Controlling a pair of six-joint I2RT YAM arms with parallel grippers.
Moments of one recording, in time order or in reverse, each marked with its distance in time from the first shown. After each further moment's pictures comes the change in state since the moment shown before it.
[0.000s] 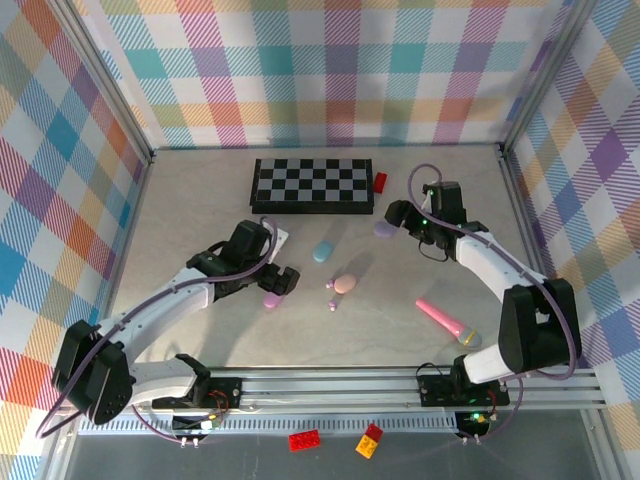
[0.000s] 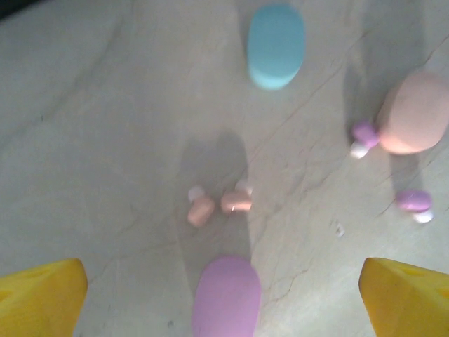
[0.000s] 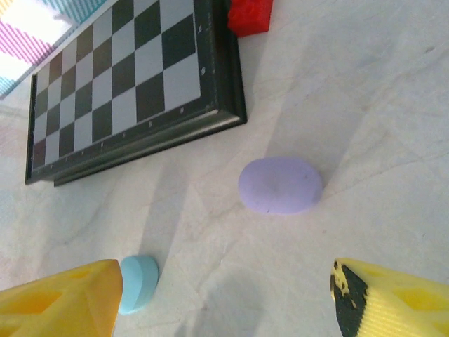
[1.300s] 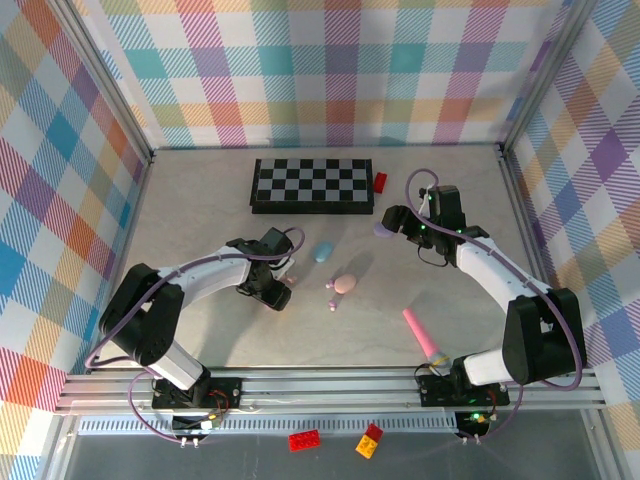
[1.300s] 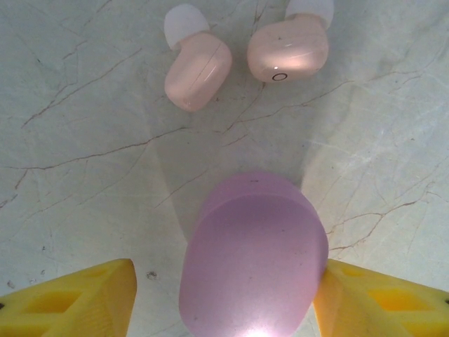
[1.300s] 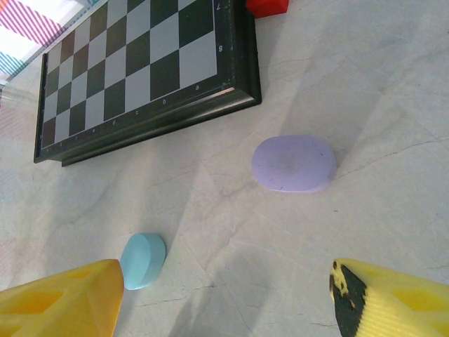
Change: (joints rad) left arm -0.019 0.346 0.074 -0.192 -0.039 -0.015; right arm 0.016 -0.043 -0.021 -0.018 -0.009 -0.014
